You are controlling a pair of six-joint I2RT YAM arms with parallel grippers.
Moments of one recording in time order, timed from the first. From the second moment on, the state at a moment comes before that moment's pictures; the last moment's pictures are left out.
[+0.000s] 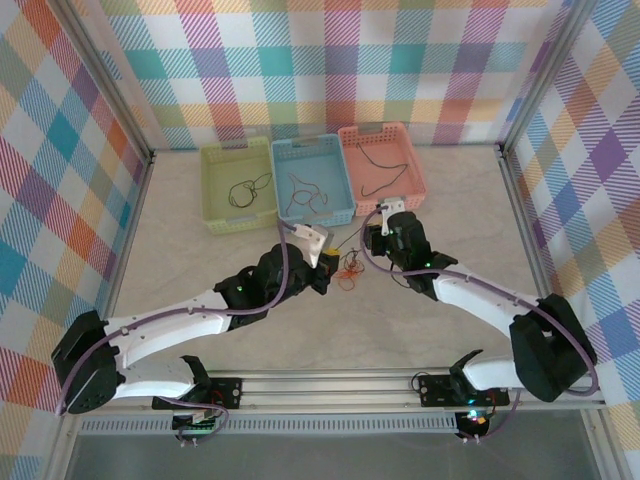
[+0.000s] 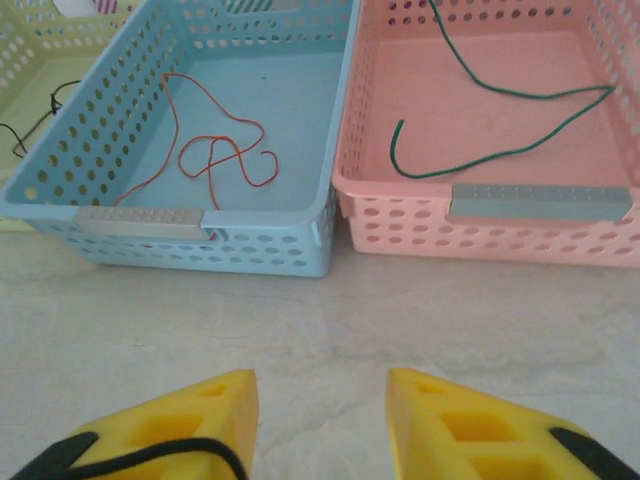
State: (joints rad) left arm -0.98 1.20 0.77 0.09 -0.16 -0.29; right arm 0.57 1.34 0.72 0.12 0.18 0.22
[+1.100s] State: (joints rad) left arm -0.98 1.08 0.72 0.09 -0.33 -0.29; right arm 0.53 1.33 0.67 0.18 0.34 0.04
